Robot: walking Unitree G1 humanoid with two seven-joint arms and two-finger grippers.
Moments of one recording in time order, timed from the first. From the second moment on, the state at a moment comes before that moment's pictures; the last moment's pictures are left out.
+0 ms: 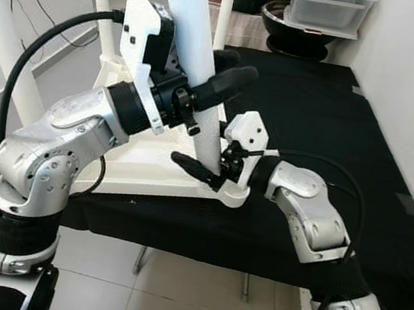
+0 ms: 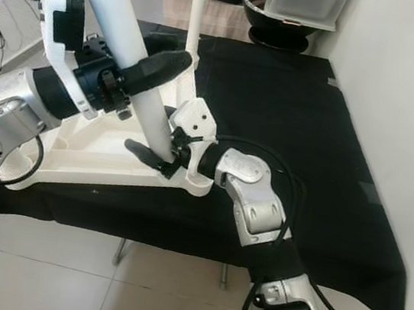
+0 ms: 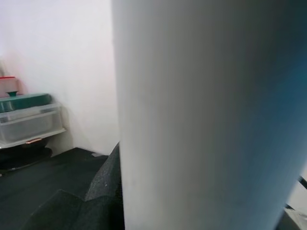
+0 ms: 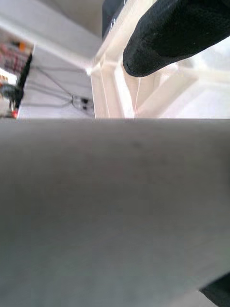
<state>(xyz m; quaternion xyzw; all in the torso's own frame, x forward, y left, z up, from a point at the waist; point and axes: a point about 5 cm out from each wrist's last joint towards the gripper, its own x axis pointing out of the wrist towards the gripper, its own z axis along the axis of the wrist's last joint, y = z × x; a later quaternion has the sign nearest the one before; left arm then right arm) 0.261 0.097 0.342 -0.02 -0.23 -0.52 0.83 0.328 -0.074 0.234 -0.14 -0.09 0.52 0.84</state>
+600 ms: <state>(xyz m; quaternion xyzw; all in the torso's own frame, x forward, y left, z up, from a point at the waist) 0.280 0.096 0.334 -0.04 -0.18 -0.56 0.81 0.316 -0.070 0.223 -0.10 -0.03 0.59 0.80</state>
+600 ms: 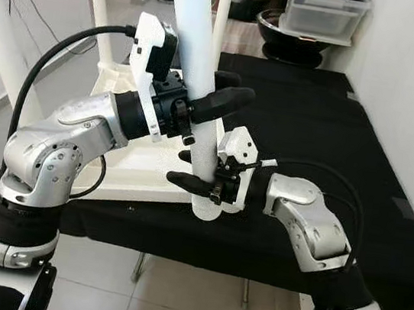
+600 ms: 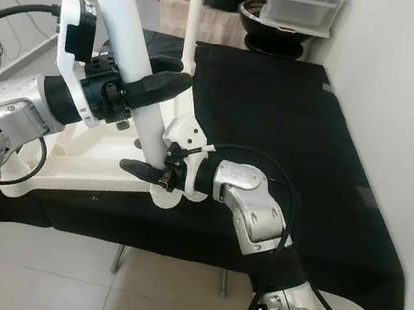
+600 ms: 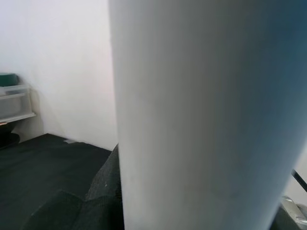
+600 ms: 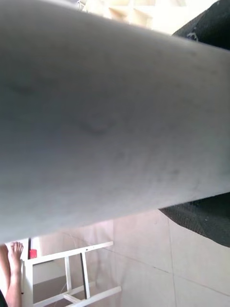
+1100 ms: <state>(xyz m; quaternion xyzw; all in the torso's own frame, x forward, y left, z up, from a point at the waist) 0.278 0.105 0.366 -0.16 -0.26 -0.57 0.76 0.334 -0.055 0.254 -0.06 -0.11 0.51 0.85</state>
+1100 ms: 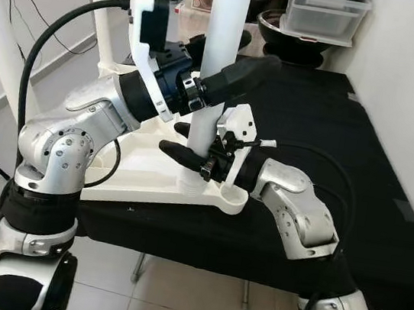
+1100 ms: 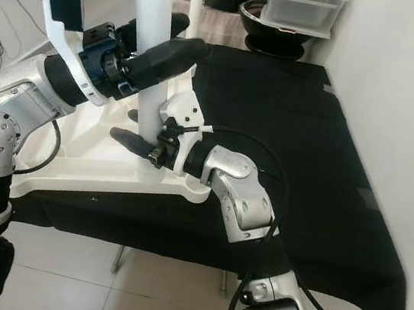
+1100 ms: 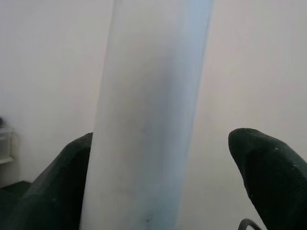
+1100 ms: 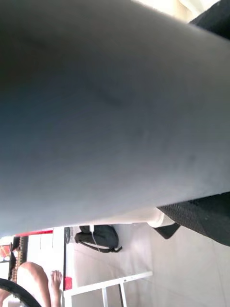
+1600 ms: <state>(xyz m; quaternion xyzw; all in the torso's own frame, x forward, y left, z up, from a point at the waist) 0.188 0.169 0.275 -0.19 -0.11 -0.46 0.86 0.391 -0.159 0.285 -0.07 -0.13 0.22 0.97</state>
